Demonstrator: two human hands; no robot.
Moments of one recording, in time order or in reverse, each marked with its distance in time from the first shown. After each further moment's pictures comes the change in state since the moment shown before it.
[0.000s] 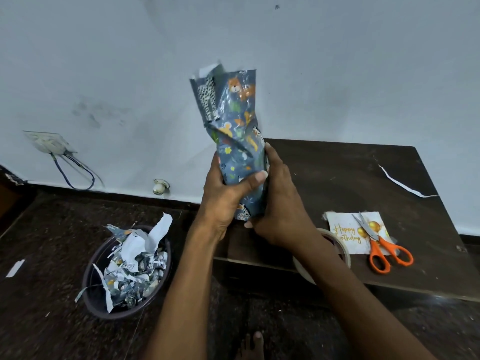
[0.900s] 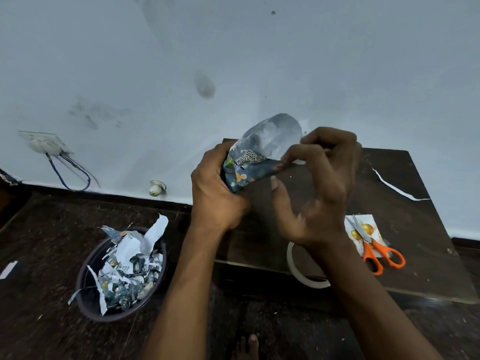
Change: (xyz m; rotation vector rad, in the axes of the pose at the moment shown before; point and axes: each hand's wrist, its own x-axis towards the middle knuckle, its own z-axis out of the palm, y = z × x) left_hand -0.003 0.010 0.005 0.592 0.135 0.577; right_hand -0.012 -0.036 -0.051 -0.225 0.620 -0.533
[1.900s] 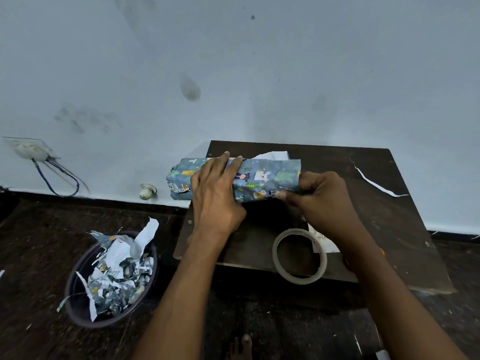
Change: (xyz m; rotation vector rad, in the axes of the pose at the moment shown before) left_hand -0.012 -0.035 0.028 0.637 -0.204 0.036; right_hand -0.018 0.067 -0.022 0.209 -0.468 0.678
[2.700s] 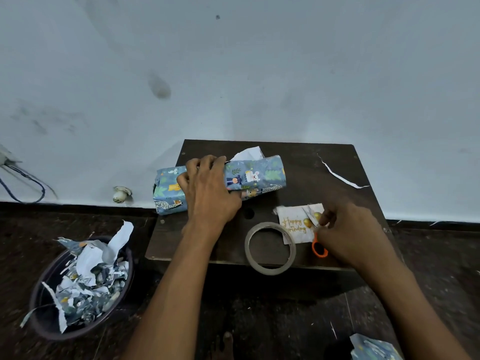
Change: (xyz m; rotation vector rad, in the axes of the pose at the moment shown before) left_hand 0.008 0.037 0.016 0.071 -0.063 -0.138; right_hand -0.066 0.019 -0.069 -0.650 0.016 0.383
